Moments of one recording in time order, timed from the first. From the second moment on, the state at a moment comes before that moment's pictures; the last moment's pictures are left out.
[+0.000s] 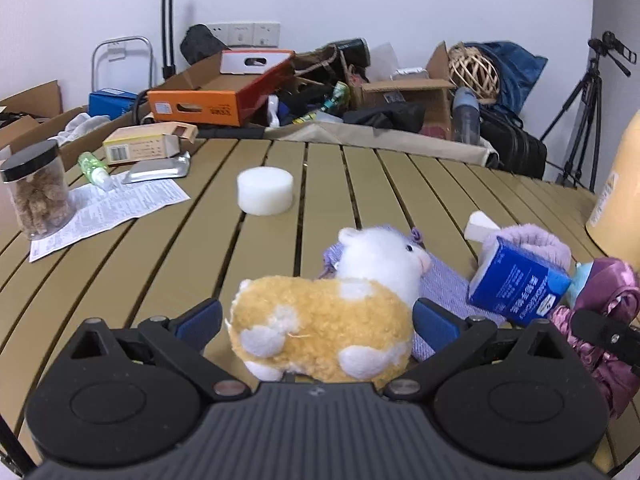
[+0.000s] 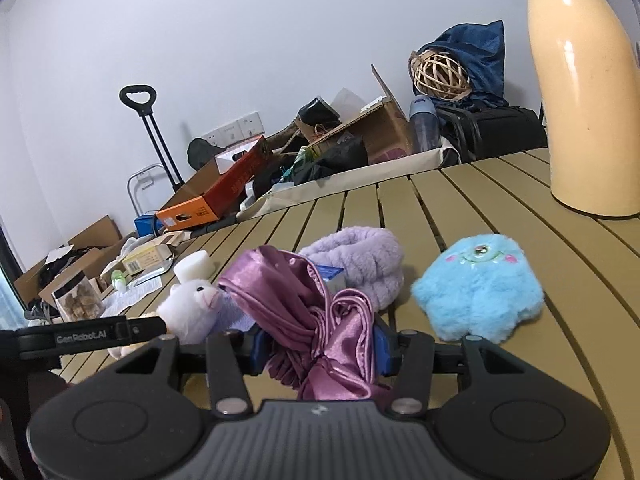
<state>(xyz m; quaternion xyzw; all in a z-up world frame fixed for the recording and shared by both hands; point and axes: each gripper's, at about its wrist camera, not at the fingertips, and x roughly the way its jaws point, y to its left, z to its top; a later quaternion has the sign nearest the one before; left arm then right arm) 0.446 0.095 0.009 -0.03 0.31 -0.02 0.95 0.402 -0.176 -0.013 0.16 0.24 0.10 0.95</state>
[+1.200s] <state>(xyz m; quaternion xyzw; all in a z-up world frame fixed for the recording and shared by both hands) 0.430 0.087 0.015 -0.04 0.27 0.02 0.96 0.386 -0.186 -0.010 0.16 0.23 0.11 0.95</state>
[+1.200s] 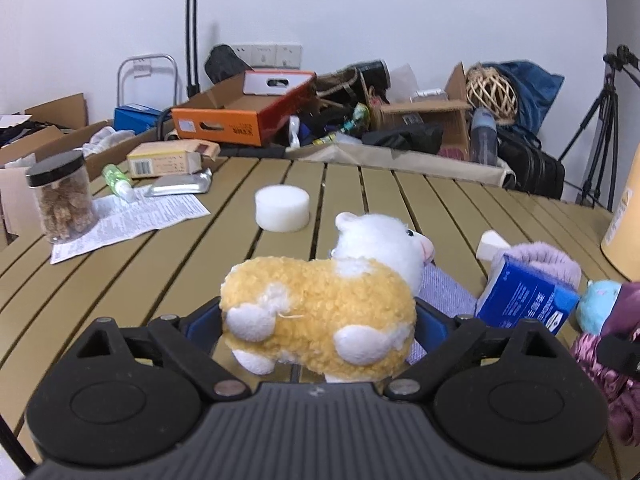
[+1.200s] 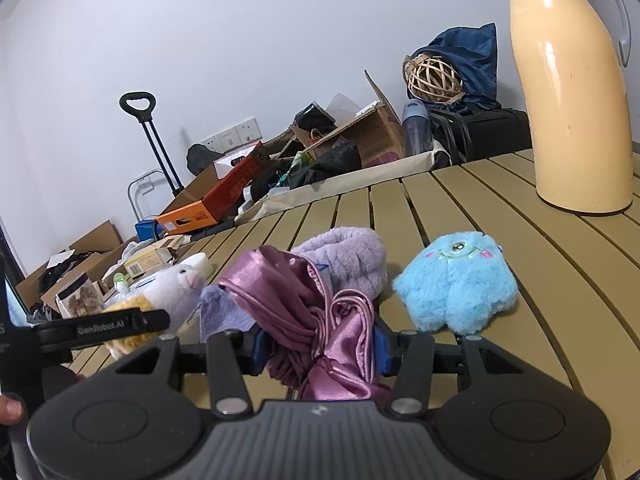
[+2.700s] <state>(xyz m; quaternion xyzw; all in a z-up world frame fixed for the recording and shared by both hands) 0.202 0.060 -0.004 -0.02 0.22 -0.01 0.98 0.201 -0.210 -0.055 0.12 0.27 0.14 0.95</state>
